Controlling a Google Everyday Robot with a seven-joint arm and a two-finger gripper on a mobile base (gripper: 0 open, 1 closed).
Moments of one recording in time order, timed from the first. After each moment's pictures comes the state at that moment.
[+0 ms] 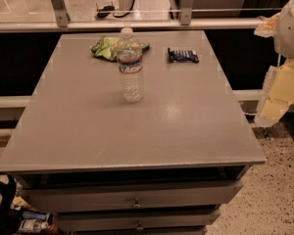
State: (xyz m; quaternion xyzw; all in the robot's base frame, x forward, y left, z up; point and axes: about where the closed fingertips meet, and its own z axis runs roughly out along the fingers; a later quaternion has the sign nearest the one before) arm 0.438 -0.212 0.993 -0.60 0.78 -0.05 0.18
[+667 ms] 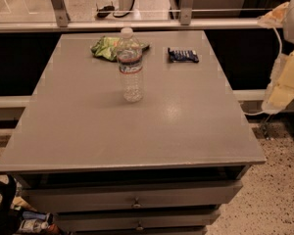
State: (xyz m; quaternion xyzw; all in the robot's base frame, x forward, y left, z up) arm 0.455 -0.224 1.002 -0.61 0.76 -0.03 0.21
